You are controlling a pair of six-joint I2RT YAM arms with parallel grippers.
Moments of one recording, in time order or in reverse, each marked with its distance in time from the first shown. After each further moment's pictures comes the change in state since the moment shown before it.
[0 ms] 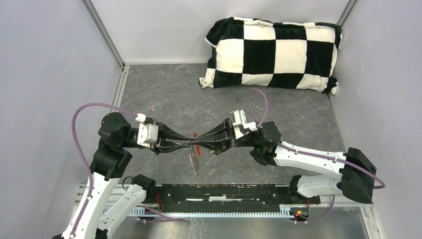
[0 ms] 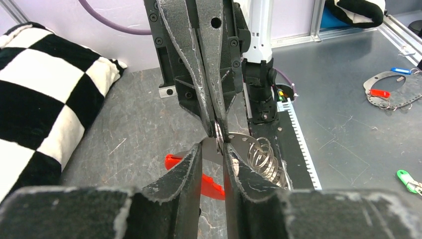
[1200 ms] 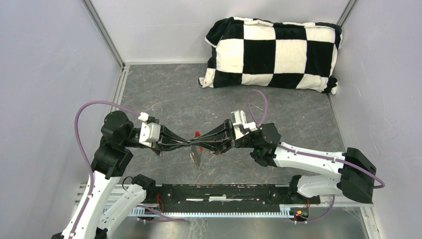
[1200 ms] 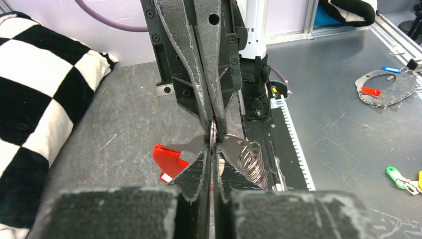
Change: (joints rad) left arm -0.002 0.014 0.000 -0.045 0.002 0.018; right arm 0.008 0.000 -0.026 0.022 0.026 0.021
